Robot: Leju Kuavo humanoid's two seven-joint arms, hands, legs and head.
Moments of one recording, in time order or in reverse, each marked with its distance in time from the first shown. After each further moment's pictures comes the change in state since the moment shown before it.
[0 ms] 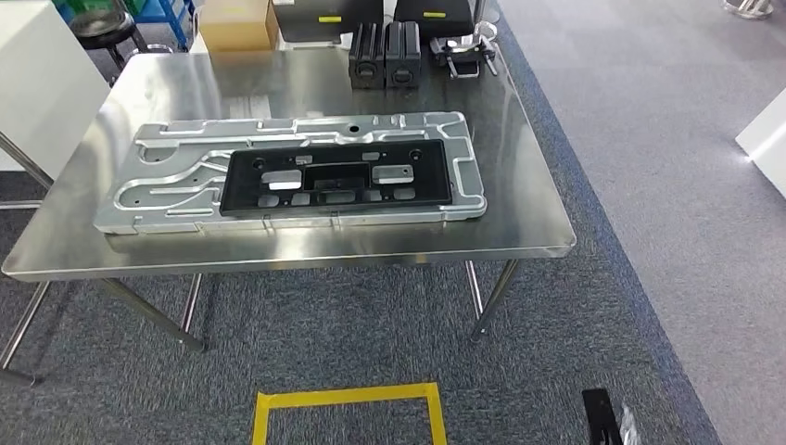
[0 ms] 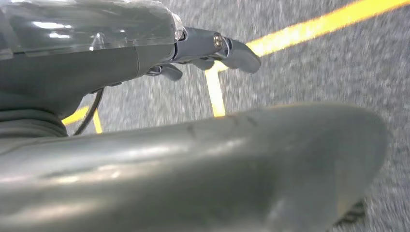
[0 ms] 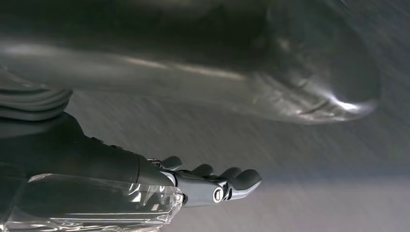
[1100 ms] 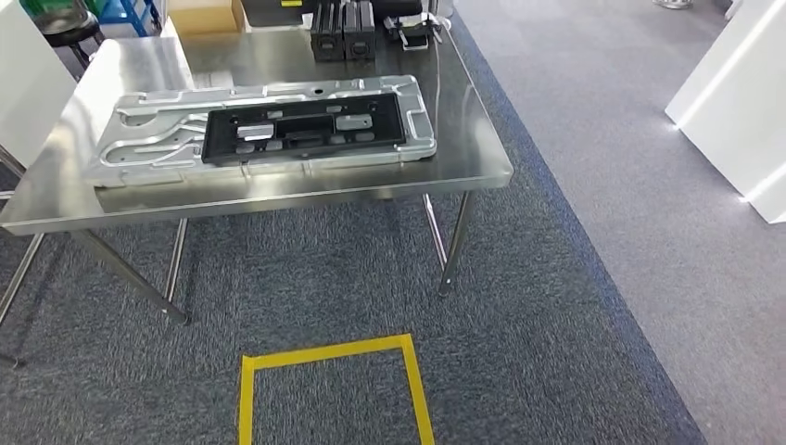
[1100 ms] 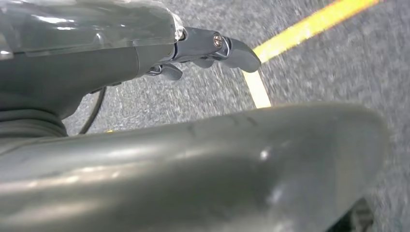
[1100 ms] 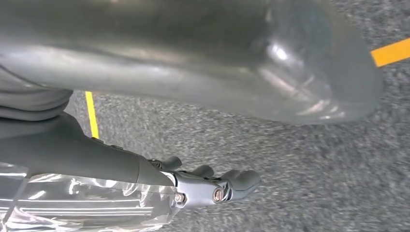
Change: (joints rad) left arm 0.009 0.021 -0.049 -0.001 -0.049 -0.021 -0.010; right arm 0.000 0.125 -0.103 0.280 -0.036 0.157 0.171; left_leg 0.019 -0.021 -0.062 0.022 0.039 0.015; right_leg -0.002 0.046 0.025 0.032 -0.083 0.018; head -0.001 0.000
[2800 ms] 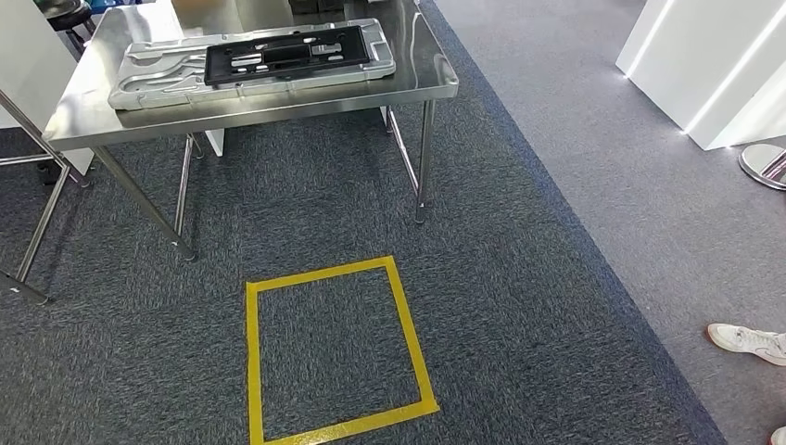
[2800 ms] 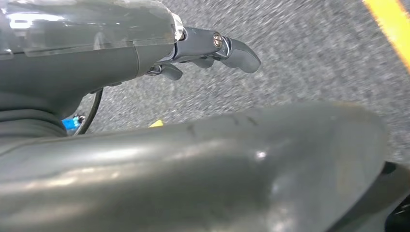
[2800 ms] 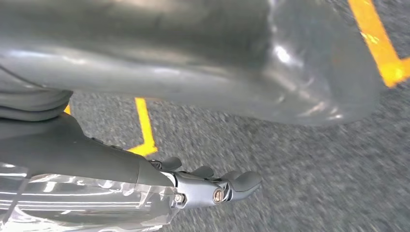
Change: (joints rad) left arm 0.008 -0.001 -0.011 0.000 -0.014 -0.009 -0.013; right arm -0.004 0.001 -0.001 0.005 0.021 0.056 -0.049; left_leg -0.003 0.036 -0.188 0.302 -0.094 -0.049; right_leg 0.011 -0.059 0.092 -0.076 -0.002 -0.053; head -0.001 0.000
